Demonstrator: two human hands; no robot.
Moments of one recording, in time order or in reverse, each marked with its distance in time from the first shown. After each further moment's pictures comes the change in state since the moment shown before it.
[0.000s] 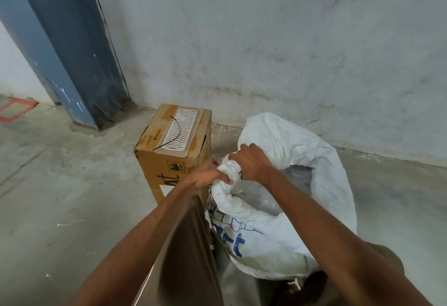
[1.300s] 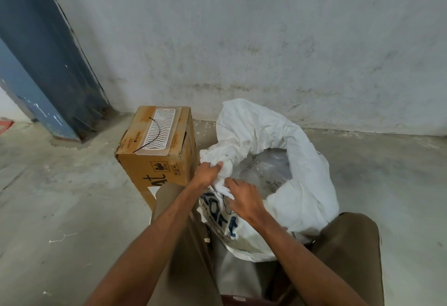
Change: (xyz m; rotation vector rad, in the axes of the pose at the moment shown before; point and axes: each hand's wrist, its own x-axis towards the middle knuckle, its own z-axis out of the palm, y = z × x) left_hand 0.024 -0.012 0.068 0.003 0.206 -0.026; right_hand -0.112 -0.073 0.069 0.508 0.378 0.331
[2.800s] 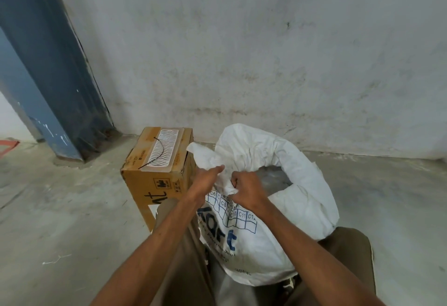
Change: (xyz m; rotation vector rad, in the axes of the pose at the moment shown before) left_hand -0.055 0.041 -0.018 -0.366 -0.030 0.021; right_hand 0.041 -0.004 -0.066 0.185 -0.021 0.111
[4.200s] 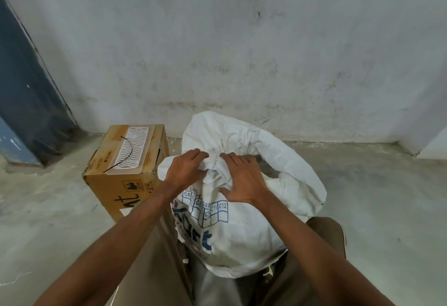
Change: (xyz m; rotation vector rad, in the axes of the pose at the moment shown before) left_hand 0.045 0.011 0.007 1.170 0.124 1.292; right_hand -0.008 0.049 -0.045 -0.403 0.116 -0.180
